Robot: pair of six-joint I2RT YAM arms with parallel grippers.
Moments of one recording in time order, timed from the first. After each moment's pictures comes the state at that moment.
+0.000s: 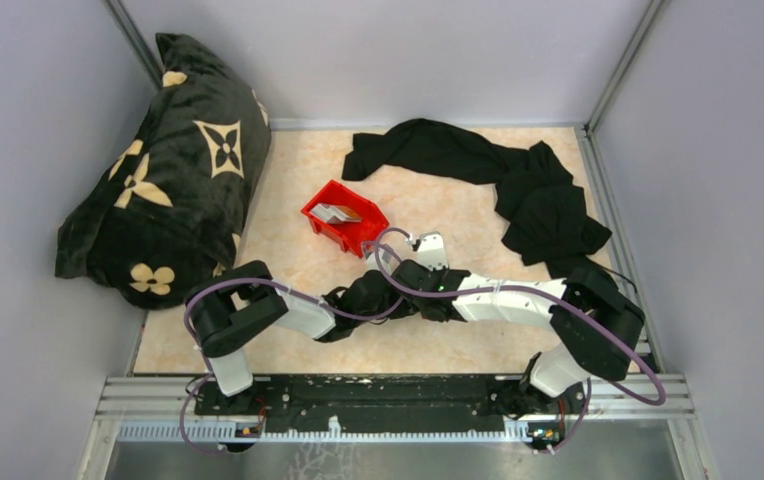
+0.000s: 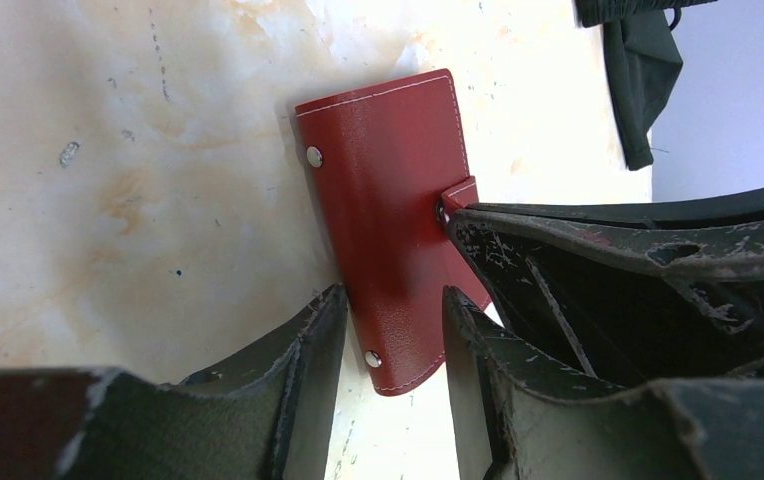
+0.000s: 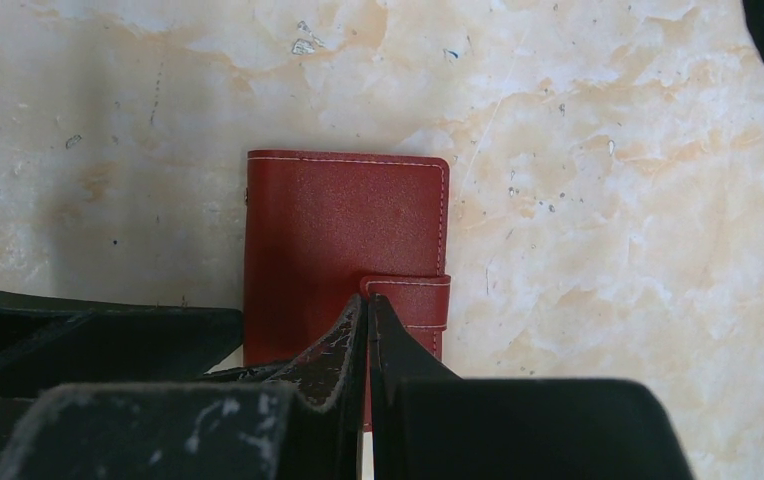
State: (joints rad) left arm -1.06 1.80 0.60 0.70 -0.14 -1.06; right arm 1.02 1.49 0.78 -0.46 0.69 0.67
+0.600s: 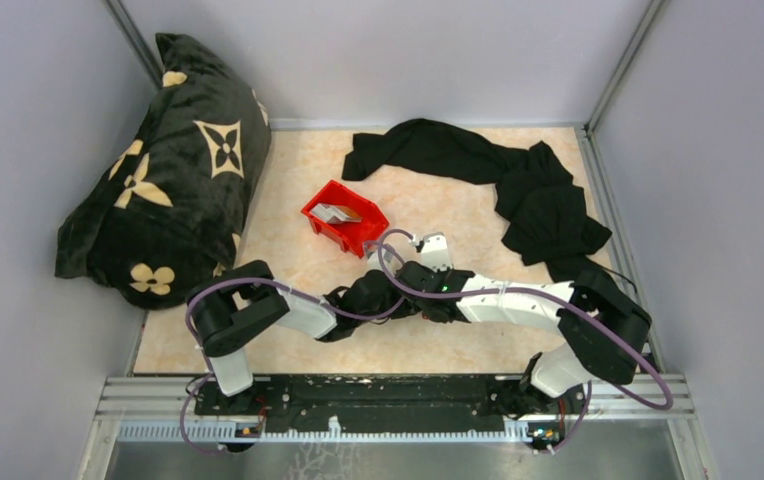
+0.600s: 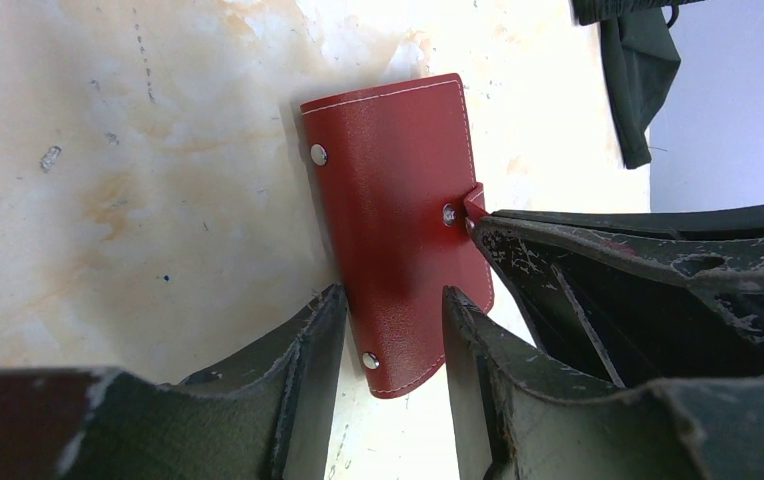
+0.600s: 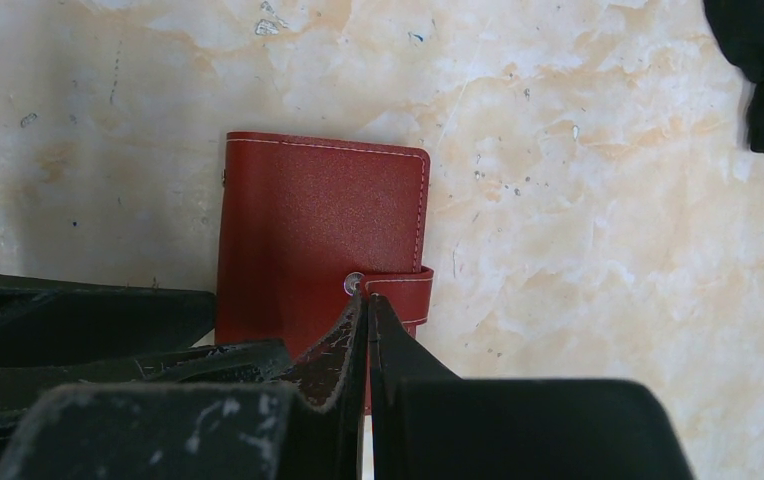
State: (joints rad) left arm -1.07 1.81 0.61 0.70 -0.13 -1.05; right arm 1.02 1.45 0.78 -0.52 0.71 0.67
